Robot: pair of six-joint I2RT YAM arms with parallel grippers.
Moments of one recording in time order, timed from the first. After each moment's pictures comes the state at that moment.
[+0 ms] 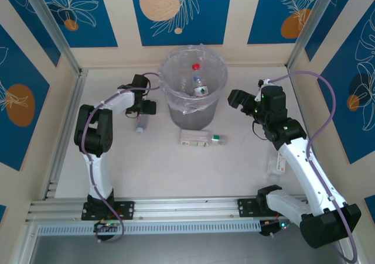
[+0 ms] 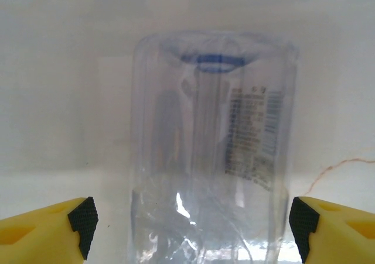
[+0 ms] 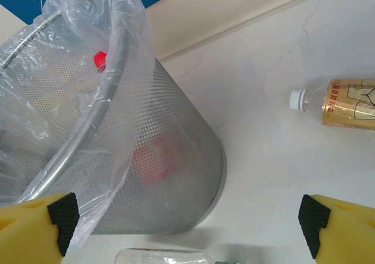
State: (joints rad) left arm -0.27 2.04 1.50 -0.68 -0.11 -0.21; right arm 0.26 1.00 1.03 -0.53 0.00 0.57
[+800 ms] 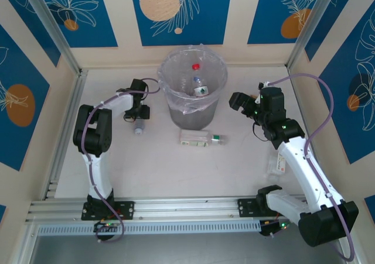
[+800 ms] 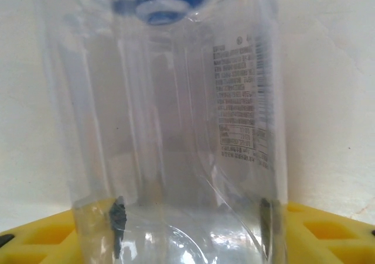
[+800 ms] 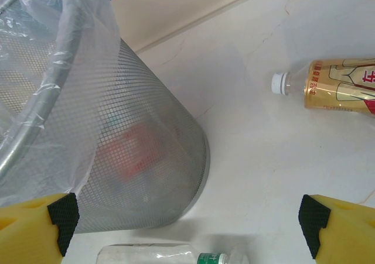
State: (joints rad) left arm -0.24 2.04 1.43 -0.67 -0.14 -0.21; right arm 0.23 1.02 1.00 -0.55 0.00 0.58
